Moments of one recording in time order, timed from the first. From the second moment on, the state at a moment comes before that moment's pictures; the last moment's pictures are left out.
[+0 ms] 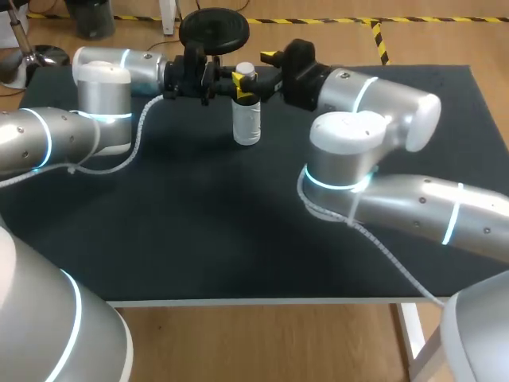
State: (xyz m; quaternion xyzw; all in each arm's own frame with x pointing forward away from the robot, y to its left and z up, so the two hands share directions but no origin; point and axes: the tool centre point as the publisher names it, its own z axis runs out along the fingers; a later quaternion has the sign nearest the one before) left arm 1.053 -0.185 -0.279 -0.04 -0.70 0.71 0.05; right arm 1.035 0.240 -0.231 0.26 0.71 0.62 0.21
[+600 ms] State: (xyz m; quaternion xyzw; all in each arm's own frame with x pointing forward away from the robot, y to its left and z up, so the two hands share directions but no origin) left arm 1.053 -0.185 -0.279 -0.04 -0.70 0.71 0.05; right arm 1.046 0.254 -0.245 0.26 0.70 0.63 0.21
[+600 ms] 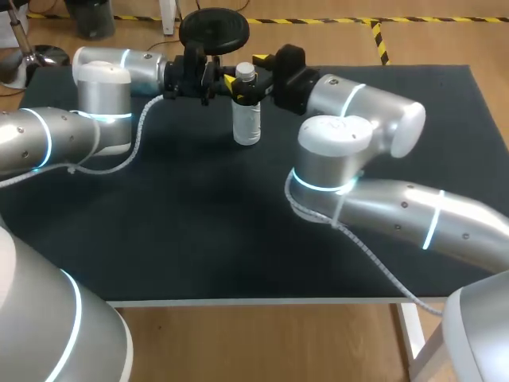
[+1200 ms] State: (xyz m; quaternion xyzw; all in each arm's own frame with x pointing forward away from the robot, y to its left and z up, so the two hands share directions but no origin) left arm 1.053 -0.184 -0.280 -0.04 -0.70 0.71 0.05; right arm 1.054 0.265 -0.245 0.25 0.70 0.63 0.21
